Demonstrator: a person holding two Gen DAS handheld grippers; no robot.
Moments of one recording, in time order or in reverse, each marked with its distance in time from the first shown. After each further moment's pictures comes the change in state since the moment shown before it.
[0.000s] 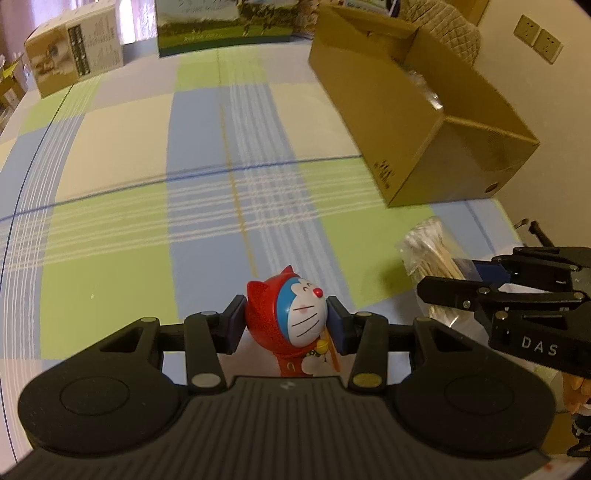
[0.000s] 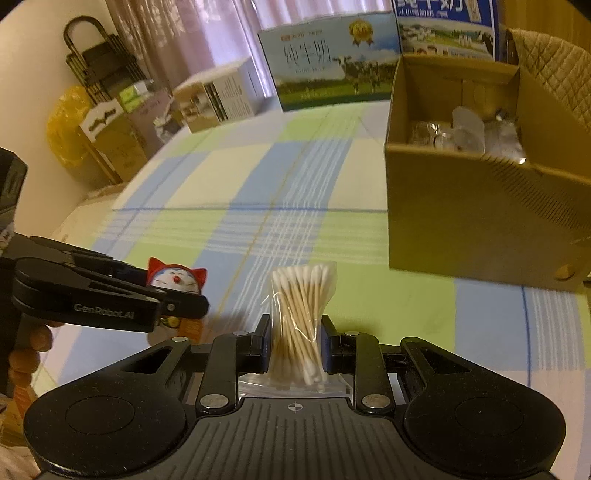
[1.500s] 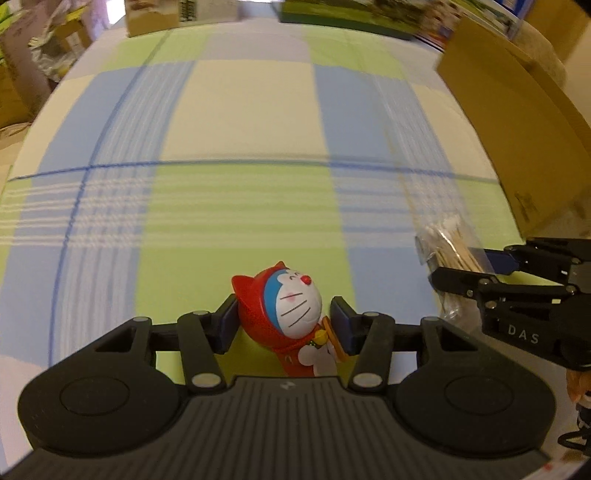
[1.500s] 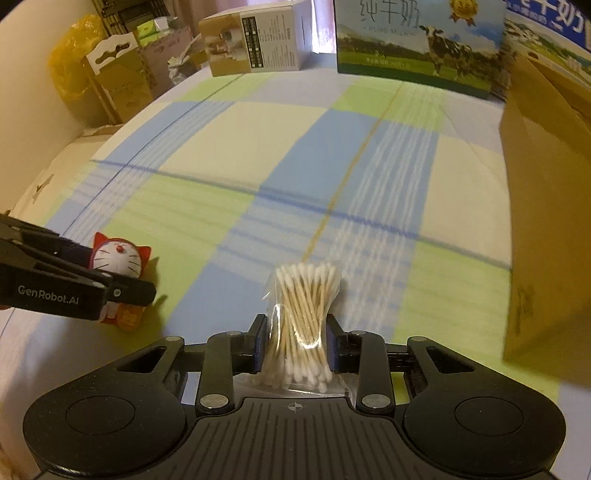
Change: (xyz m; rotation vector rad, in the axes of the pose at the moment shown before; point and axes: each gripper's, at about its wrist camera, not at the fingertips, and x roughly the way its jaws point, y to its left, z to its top) left arm 0.031 0.128 -0.001 -0.165 0.052 0.098; right arm 0.139 0.057 0.037 -0.179 0.139 -0.052
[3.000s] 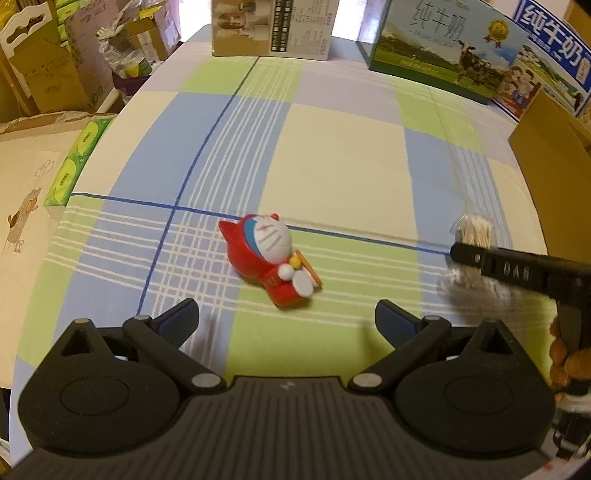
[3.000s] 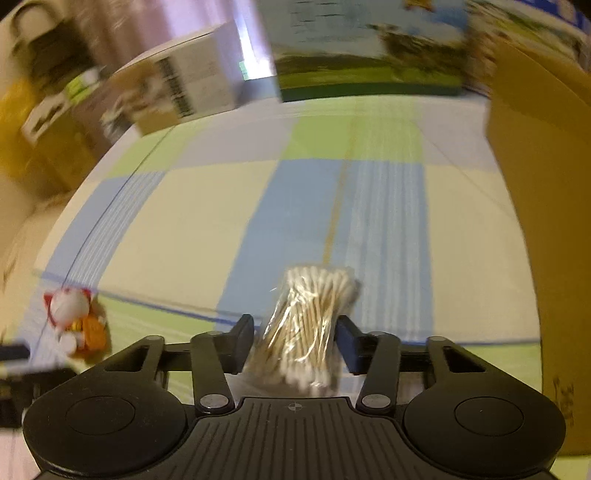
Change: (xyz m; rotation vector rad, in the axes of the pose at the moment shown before) left arm -0.006 0.058 0.042 -0.183 -0.079 0.134; right arm 0.058 -0.017 0.087 0.194 -0.065 -0.060
